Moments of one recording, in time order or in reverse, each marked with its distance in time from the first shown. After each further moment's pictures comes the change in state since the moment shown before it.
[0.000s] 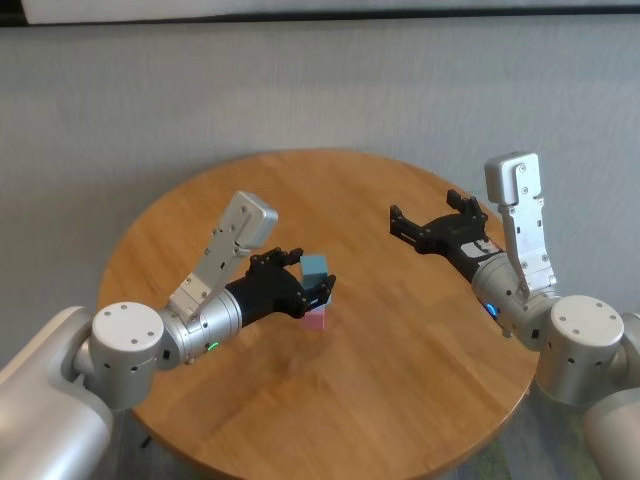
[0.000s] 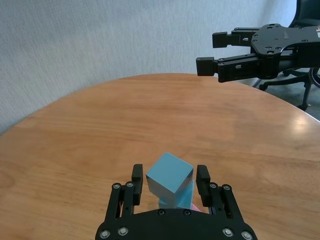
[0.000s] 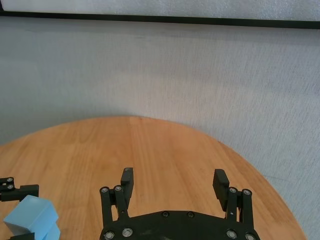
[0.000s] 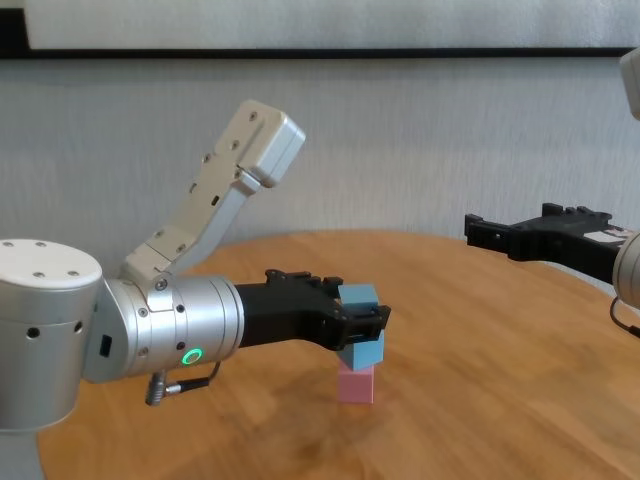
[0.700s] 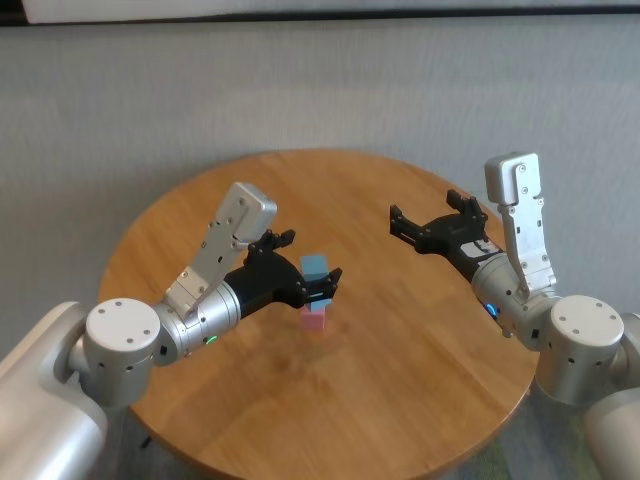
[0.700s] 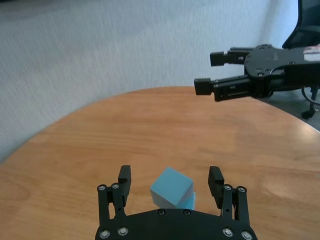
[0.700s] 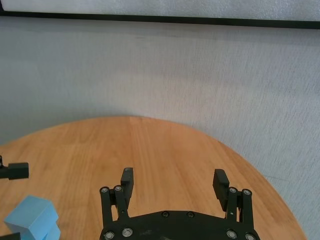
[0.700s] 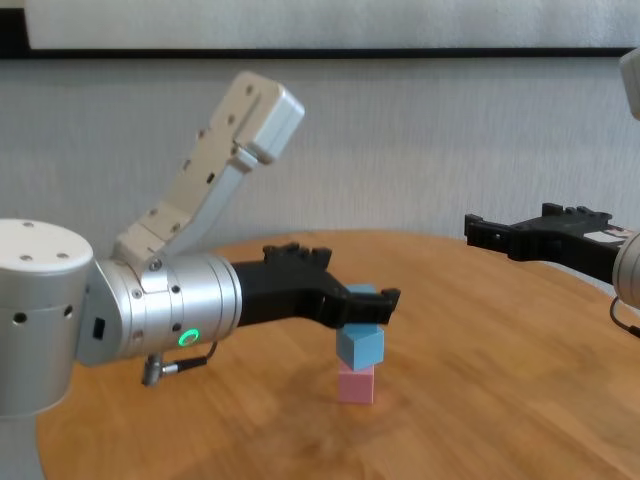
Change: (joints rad) left arm 0.025 0.016 -0.006 -0.080 0.013 0.005 0.026; right arm 0.000 0.000 0.000 0.000 0.000 0.000 0.000
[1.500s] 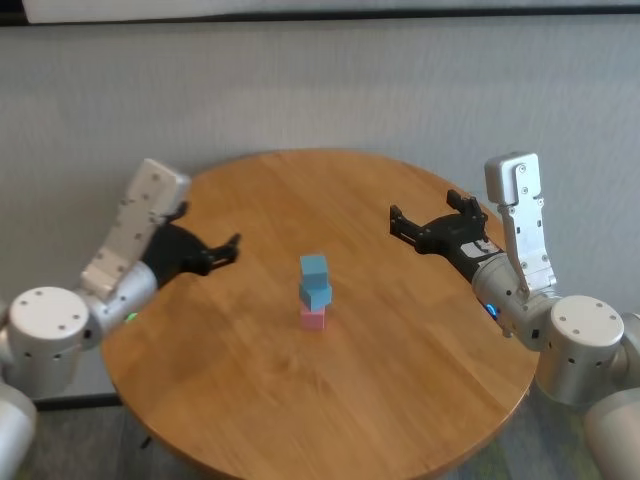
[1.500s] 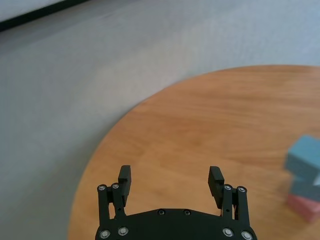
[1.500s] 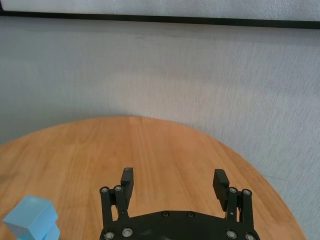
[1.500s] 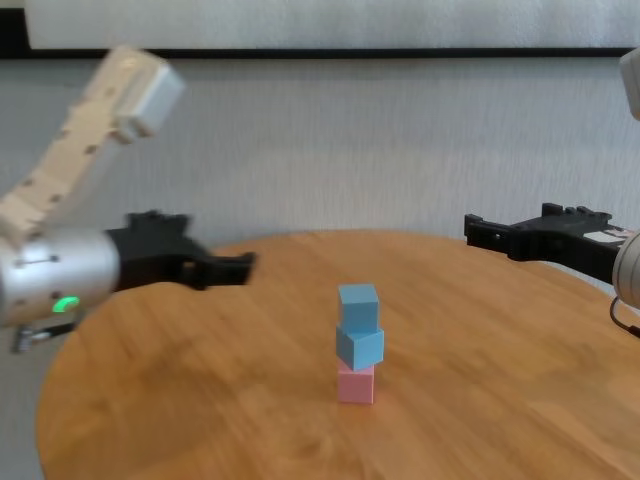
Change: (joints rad) left arm 0.029 0.065 -0.118 -0.047 0.057 0.032 0.136; right arm 0.000 0.000 0.000 0.000 0.000 0.000 0.000
